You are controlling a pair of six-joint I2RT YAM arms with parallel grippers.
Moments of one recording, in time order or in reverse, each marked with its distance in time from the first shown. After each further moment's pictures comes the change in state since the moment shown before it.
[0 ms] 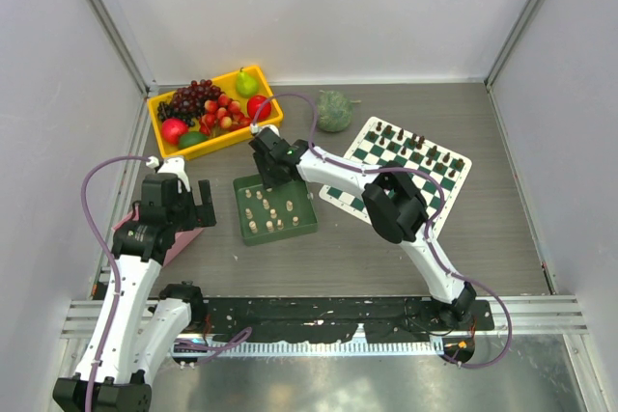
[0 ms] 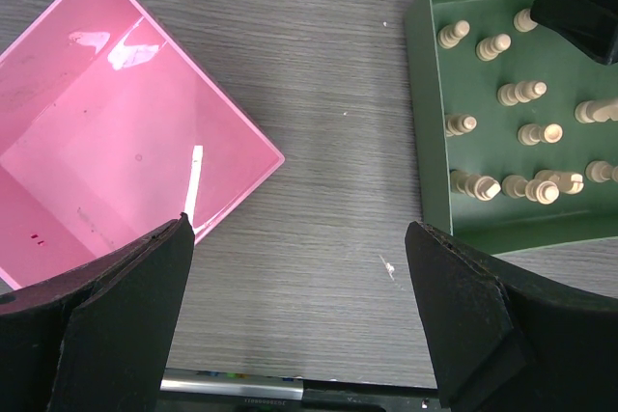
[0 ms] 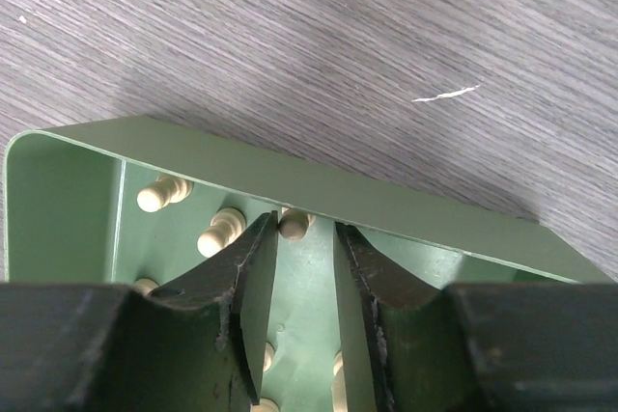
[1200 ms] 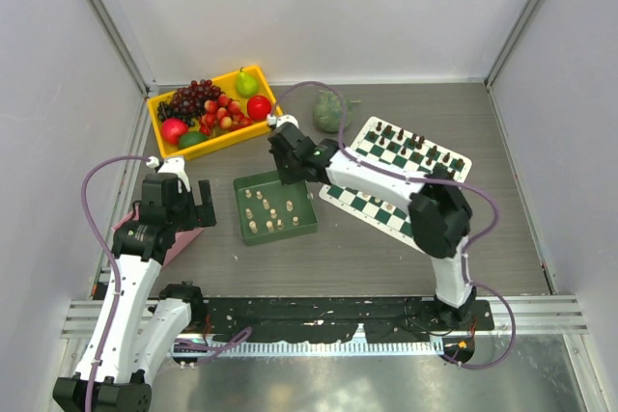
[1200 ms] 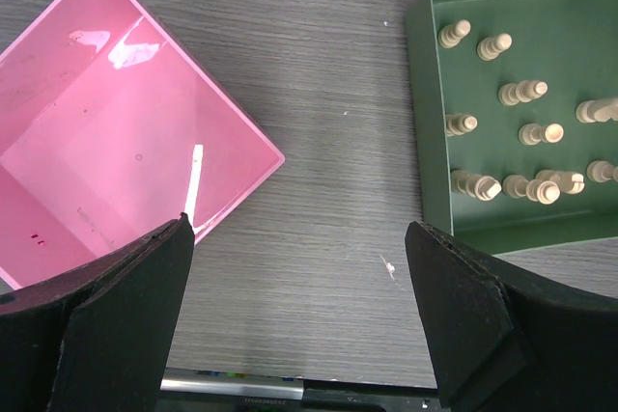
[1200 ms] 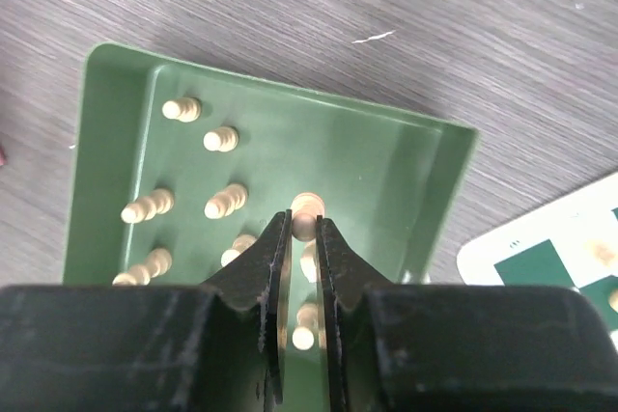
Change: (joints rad) left arm 0.000 0.003 0.000 0.000 -0.001 0.000; right arm 0.000 -0.274 -0.235 0.029 0.045 -0.010
